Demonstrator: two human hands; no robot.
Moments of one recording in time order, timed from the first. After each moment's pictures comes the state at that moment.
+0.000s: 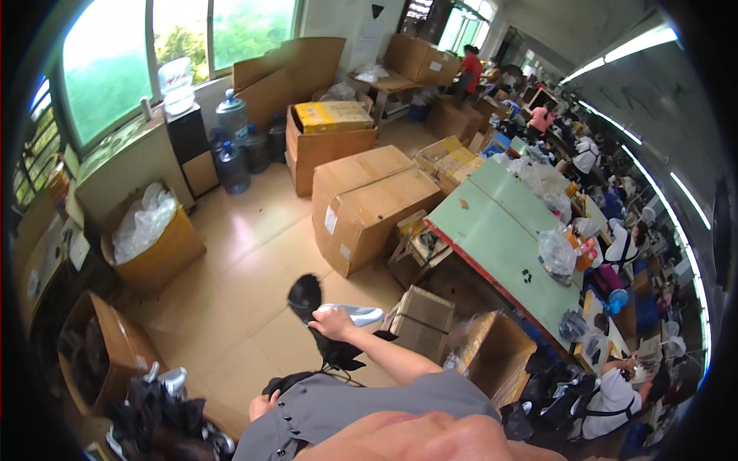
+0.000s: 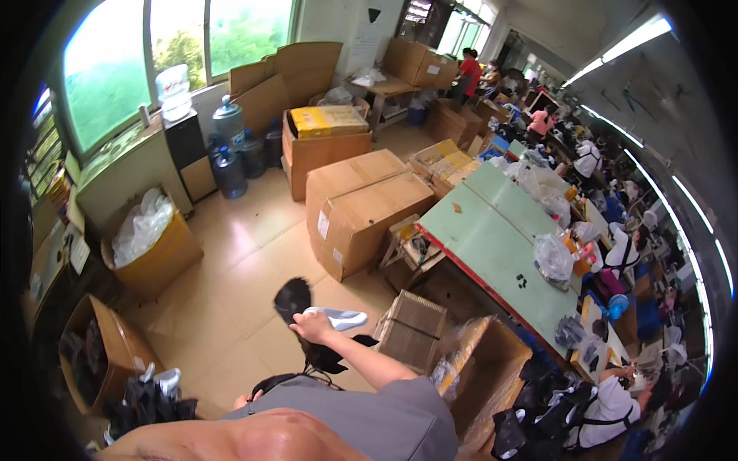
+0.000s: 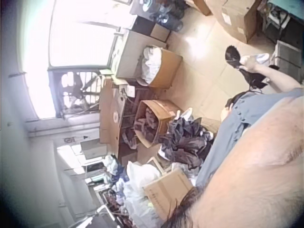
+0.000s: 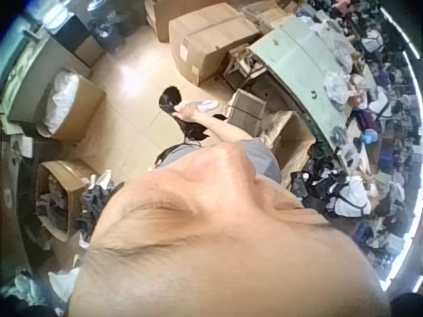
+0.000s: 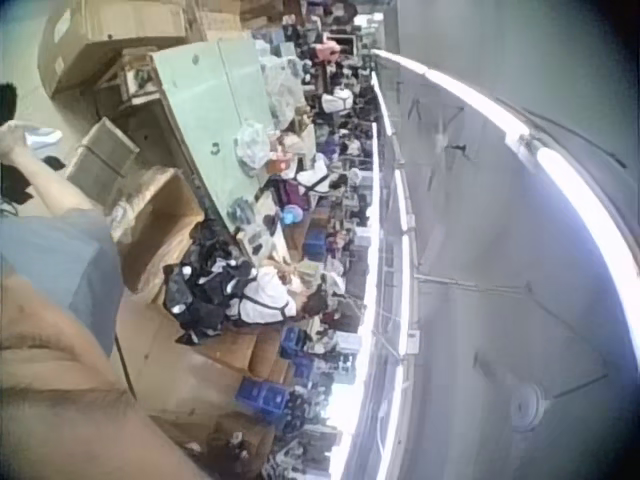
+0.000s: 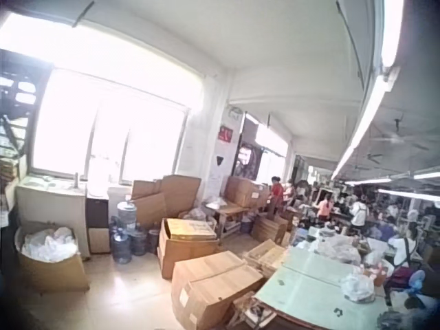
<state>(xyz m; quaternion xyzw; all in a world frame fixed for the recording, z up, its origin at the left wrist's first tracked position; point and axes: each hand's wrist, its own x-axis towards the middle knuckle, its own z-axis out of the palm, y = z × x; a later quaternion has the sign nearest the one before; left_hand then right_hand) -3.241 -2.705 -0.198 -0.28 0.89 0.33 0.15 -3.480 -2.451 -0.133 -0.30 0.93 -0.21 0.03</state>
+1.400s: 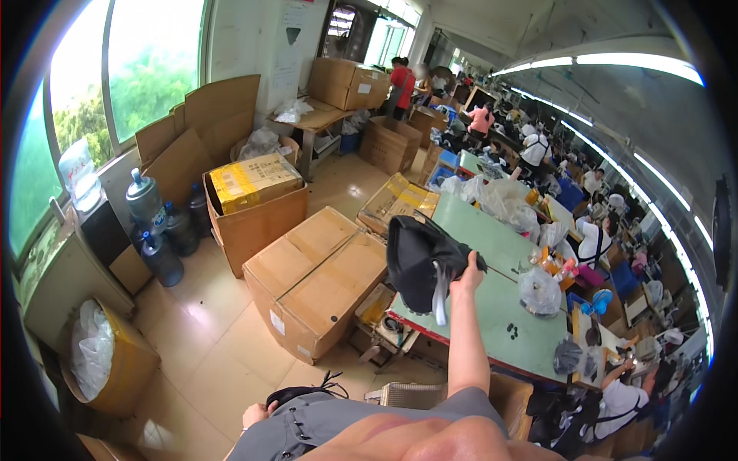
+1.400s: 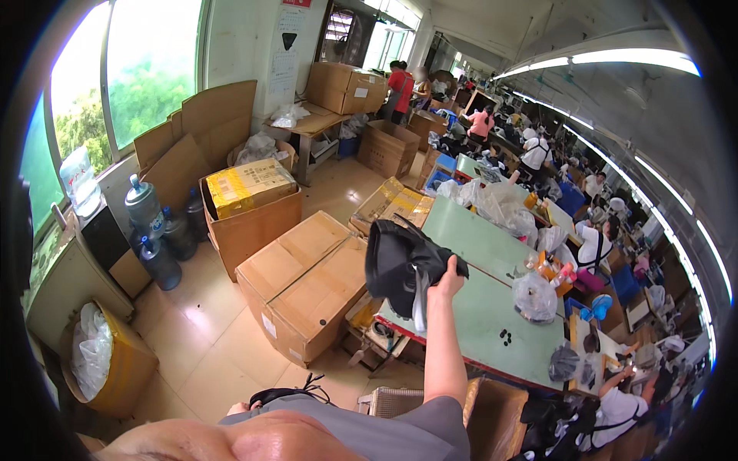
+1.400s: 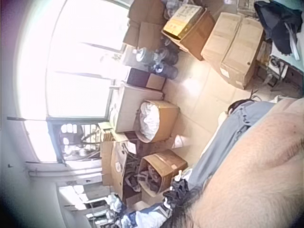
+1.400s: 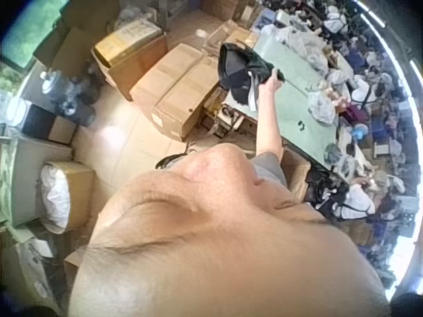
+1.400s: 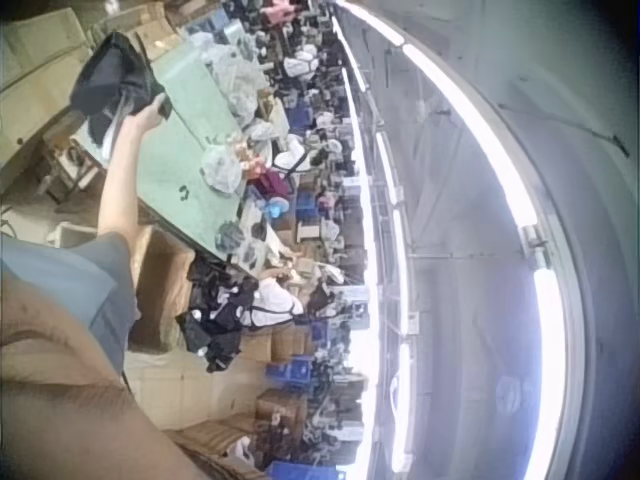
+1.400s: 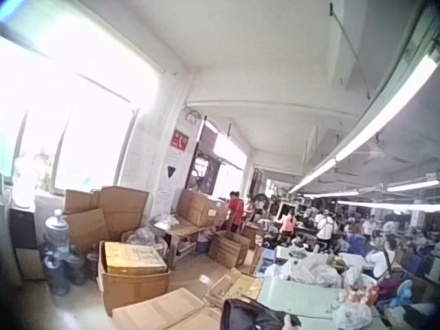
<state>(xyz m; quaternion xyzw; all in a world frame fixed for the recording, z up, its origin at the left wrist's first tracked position) -3.730 -2.604 -0.201 -0.05 0.95 0.21 0.23 -3.875 -2.042 0.041 0.24 0.32 -0.75 -0.52</state>
